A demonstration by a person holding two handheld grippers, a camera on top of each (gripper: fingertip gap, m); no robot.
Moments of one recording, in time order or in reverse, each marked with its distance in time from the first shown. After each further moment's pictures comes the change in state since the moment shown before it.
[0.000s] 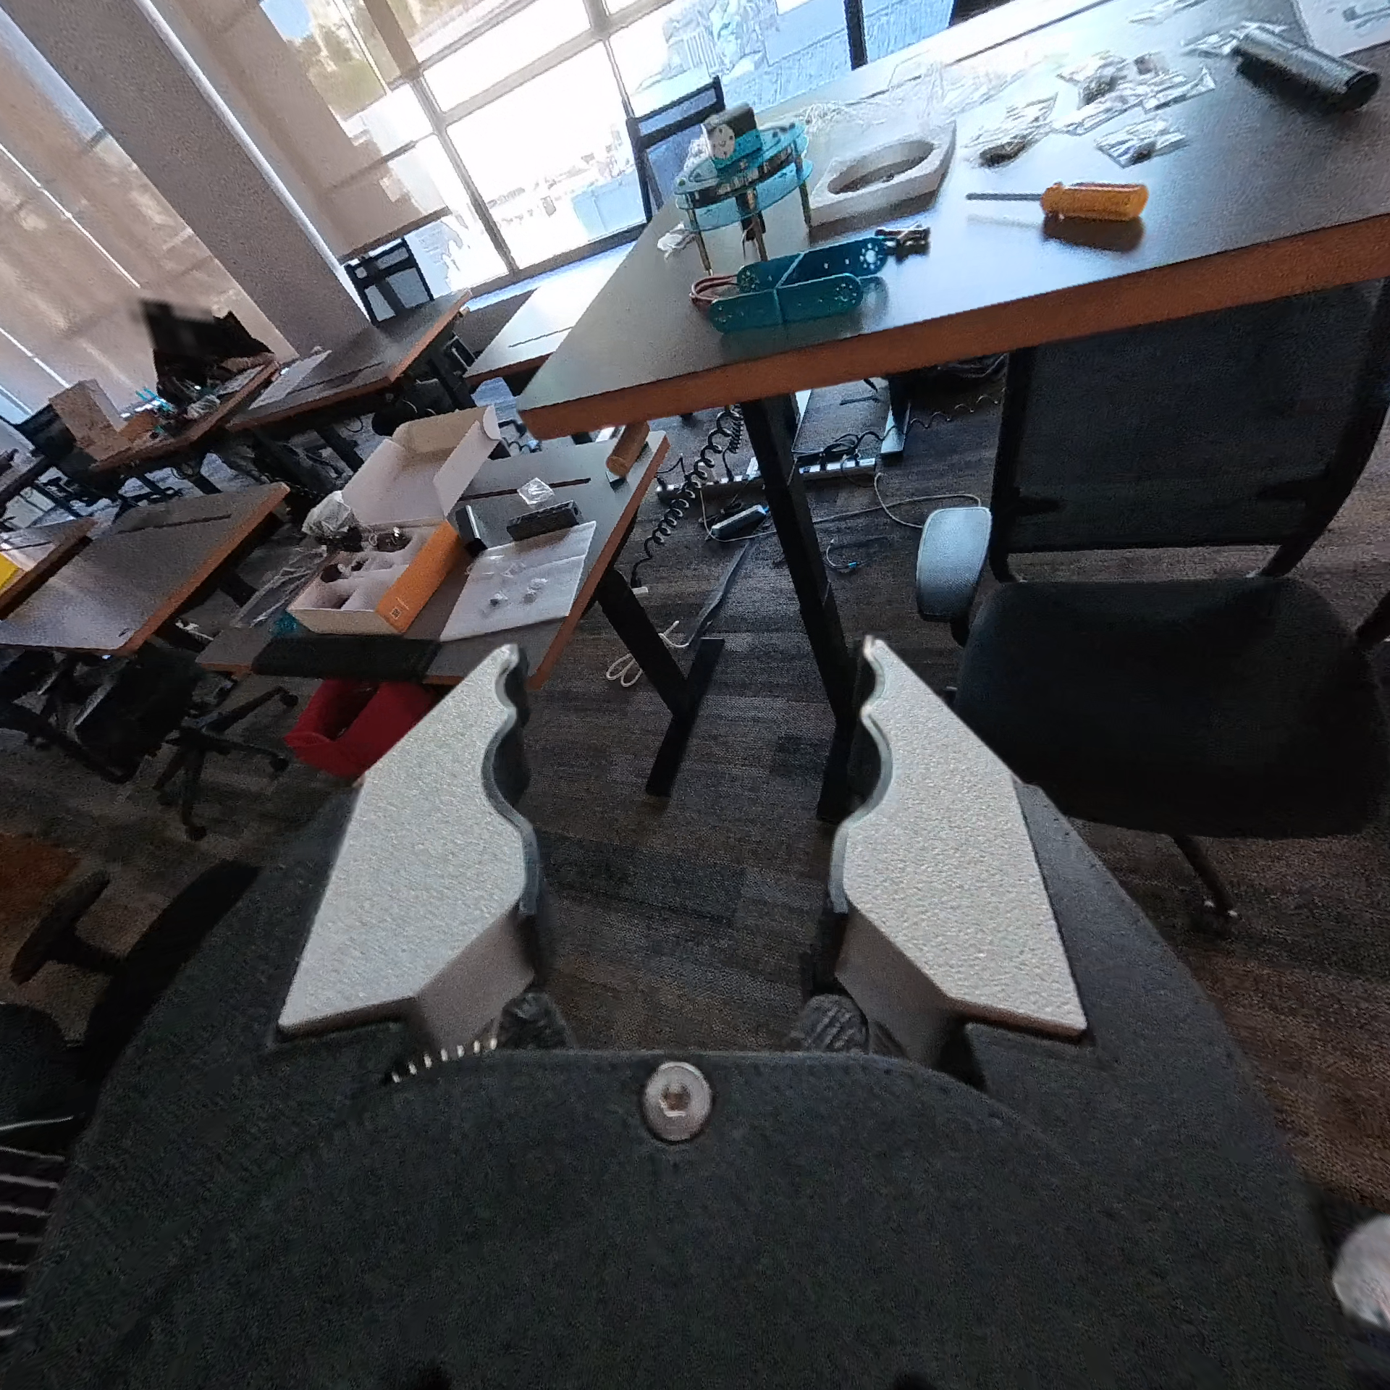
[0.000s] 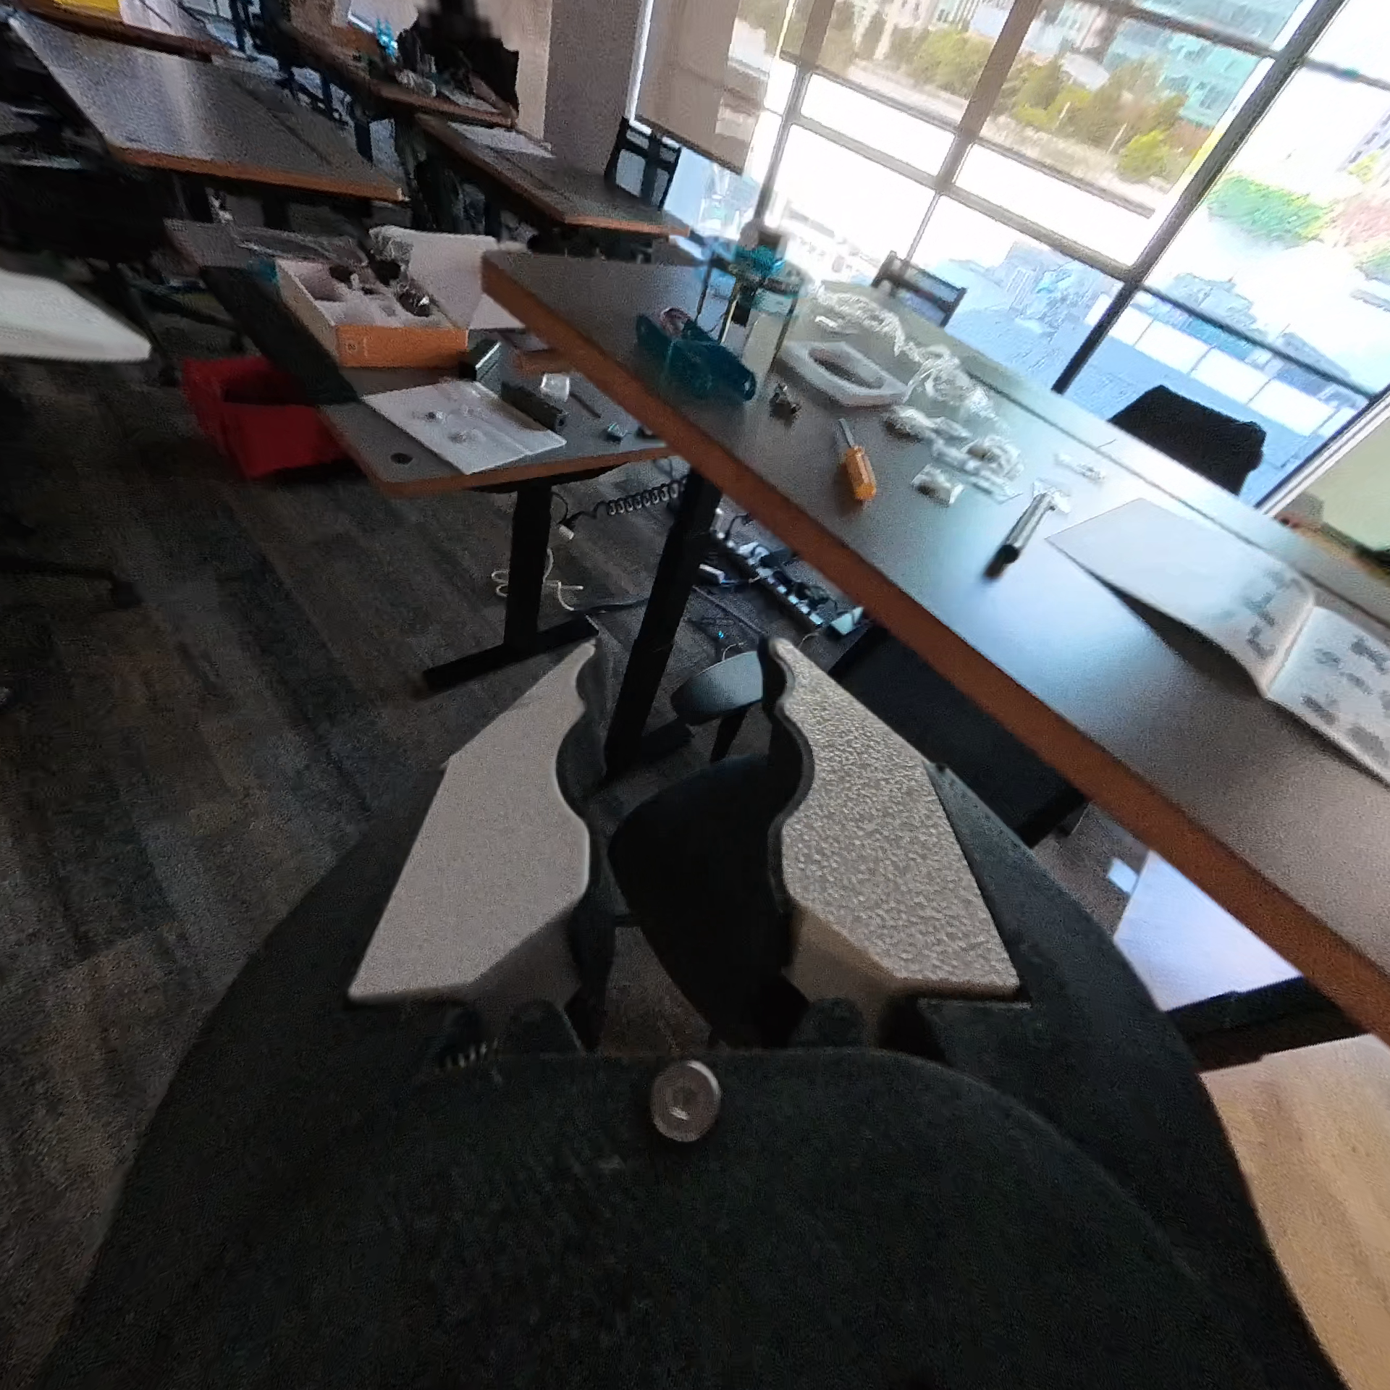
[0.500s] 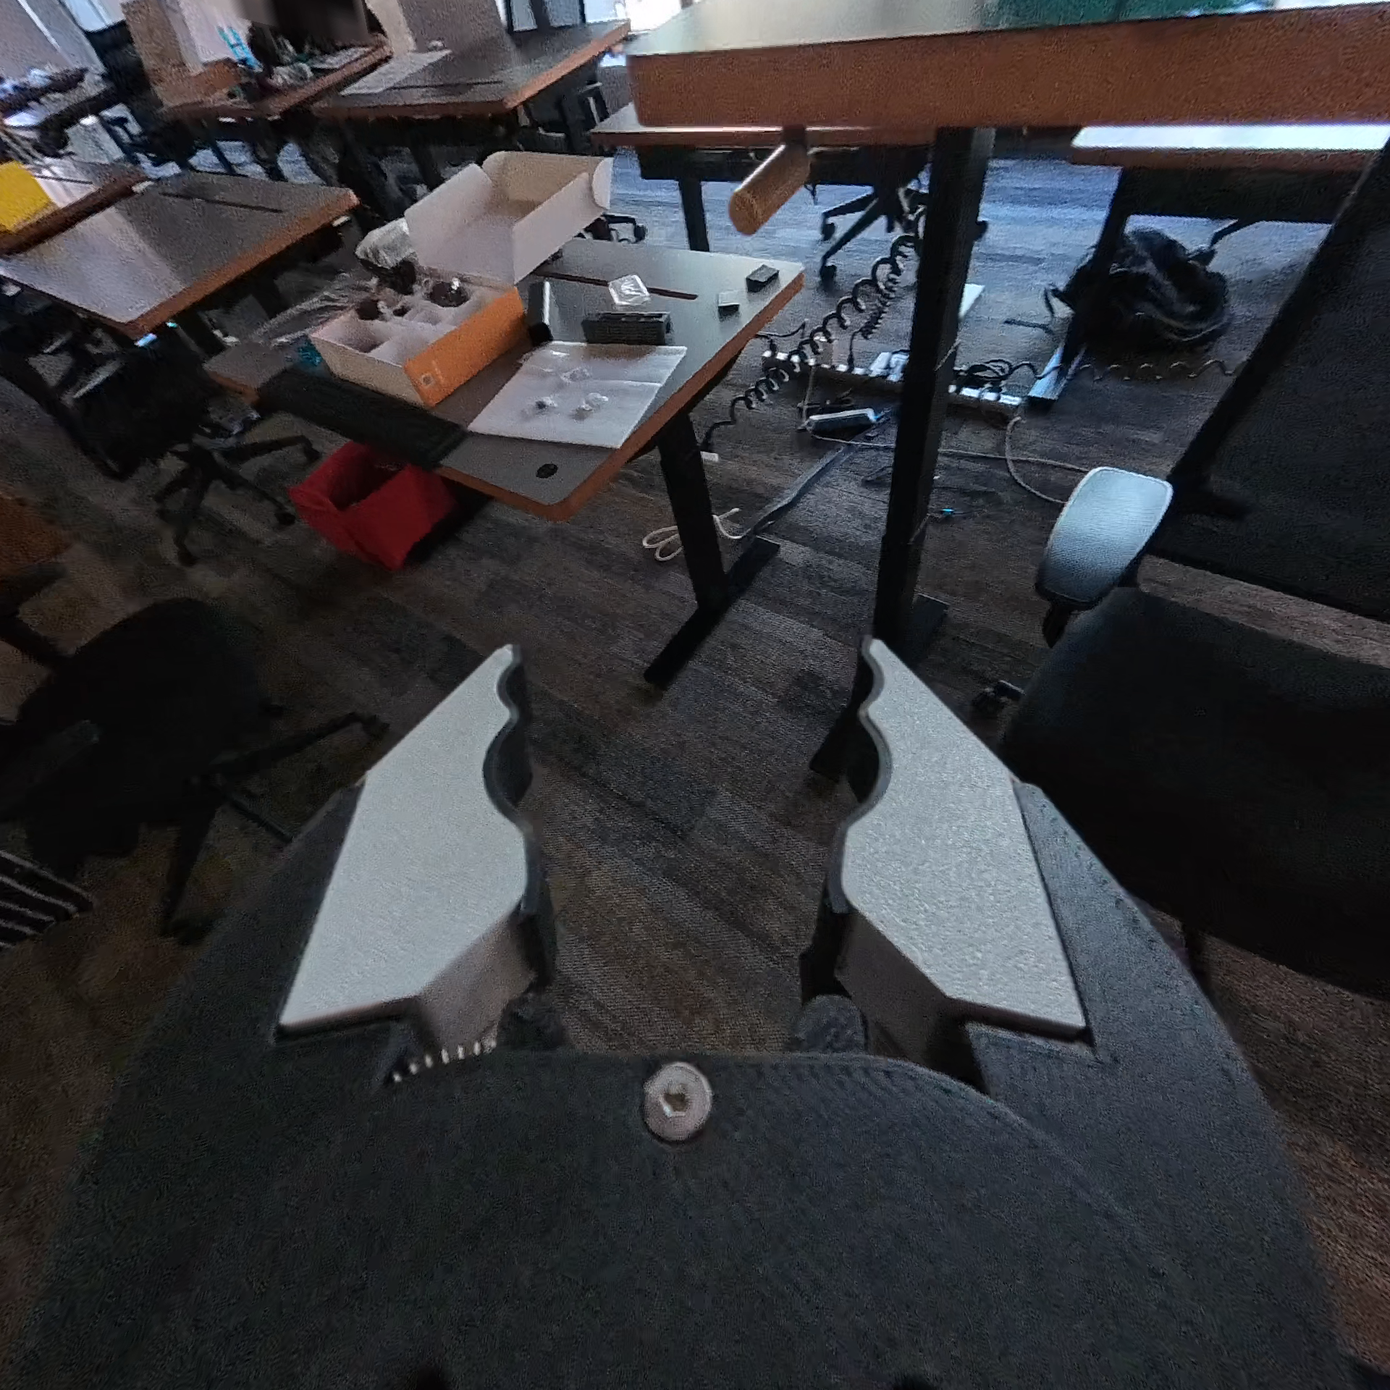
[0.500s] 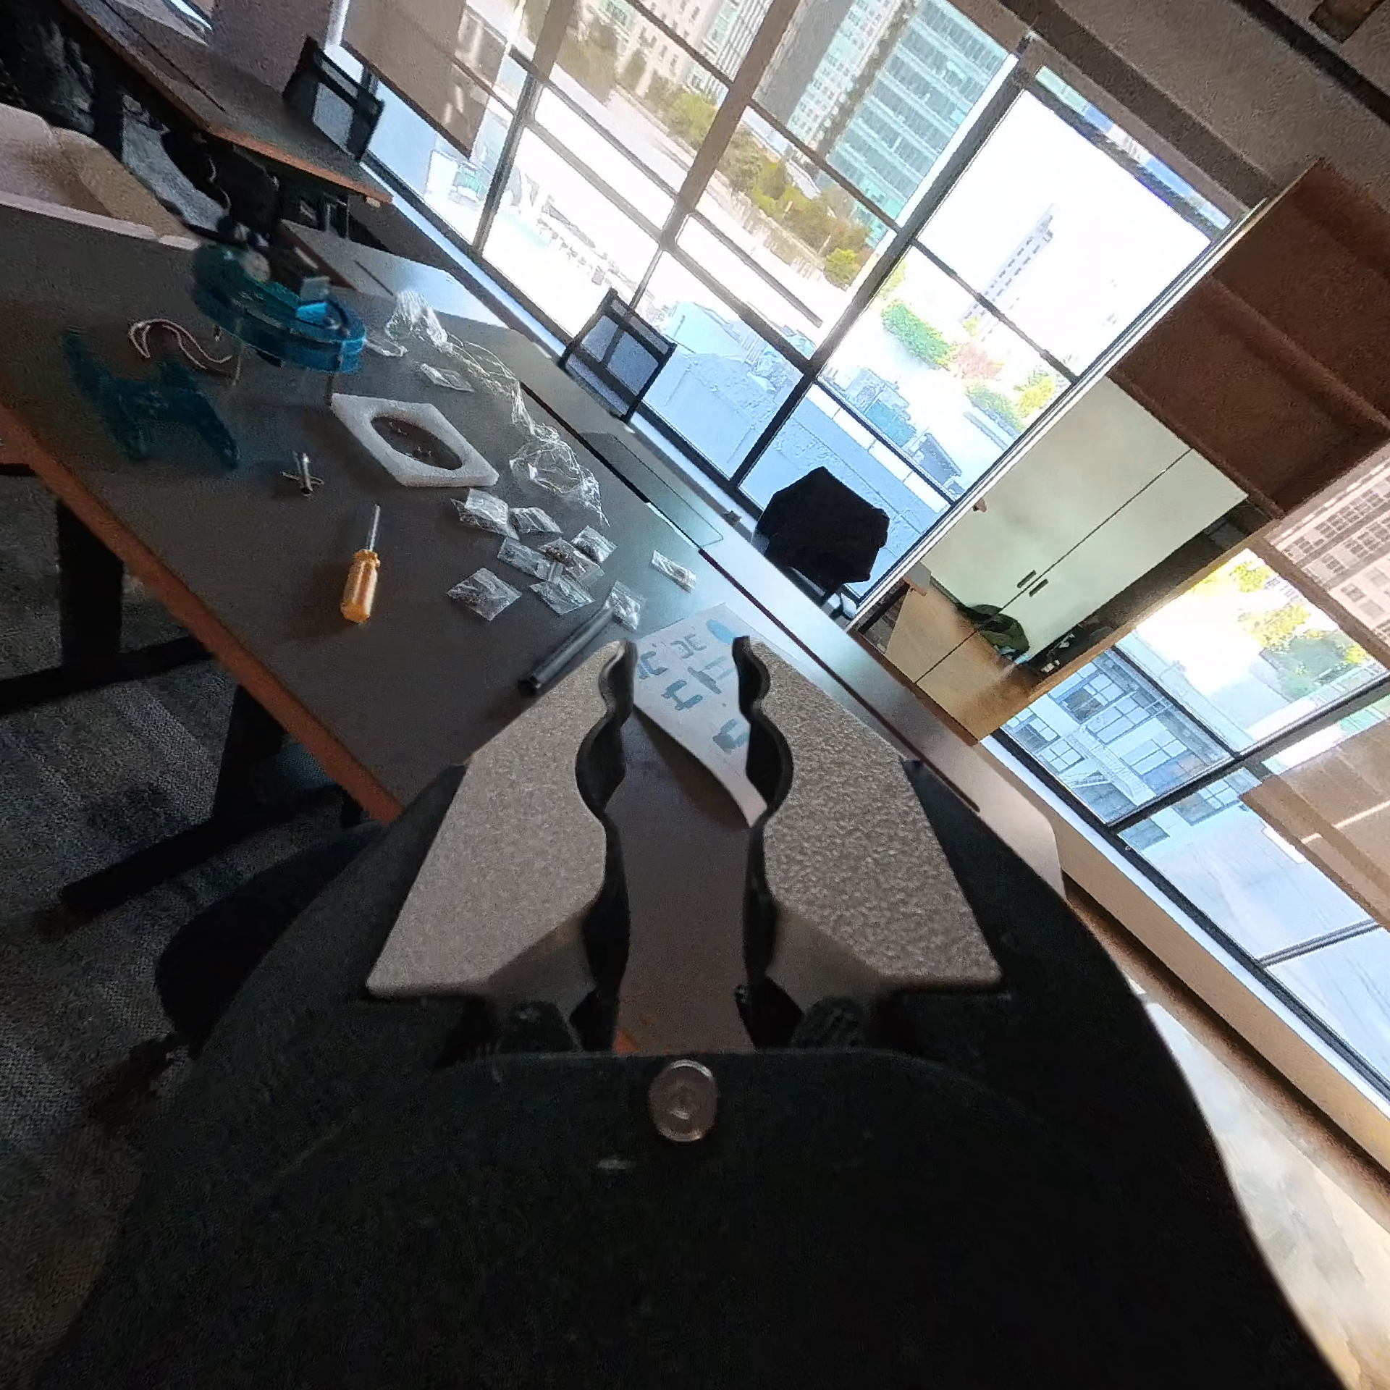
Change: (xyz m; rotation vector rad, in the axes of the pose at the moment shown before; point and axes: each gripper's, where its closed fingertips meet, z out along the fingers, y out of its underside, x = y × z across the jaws) left arm -0.013 0.113 0.099 -0.166 -0.219 -0.266; right arm 0.246 -0.096 0.058 0.003 0.335 -0.247
